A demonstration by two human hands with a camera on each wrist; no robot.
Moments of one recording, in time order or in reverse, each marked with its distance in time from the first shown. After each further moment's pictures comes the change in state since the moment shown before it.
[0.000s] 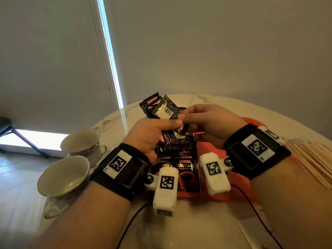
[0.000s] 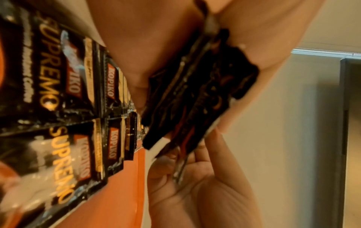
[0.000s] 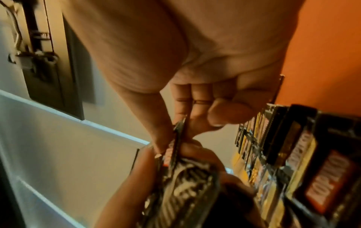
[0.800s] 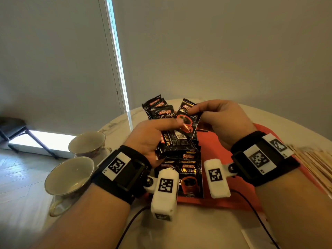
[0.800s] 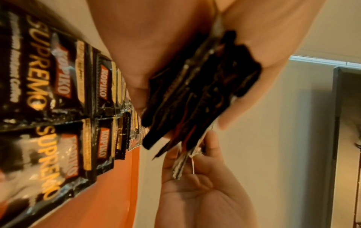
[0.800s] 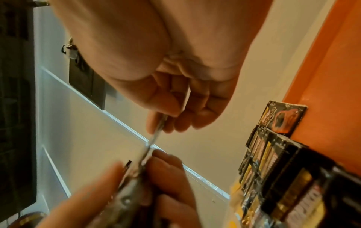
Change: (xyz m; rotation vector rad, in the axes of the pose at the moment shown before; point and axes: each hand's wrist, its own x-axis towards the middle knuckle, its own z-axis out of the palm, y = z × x) left_hand -0.006 0.006 -0.001 -0.048 -0.040 0.003; right_hand 0.001 0.001 -0.006 -0.021 0.192 -0.346
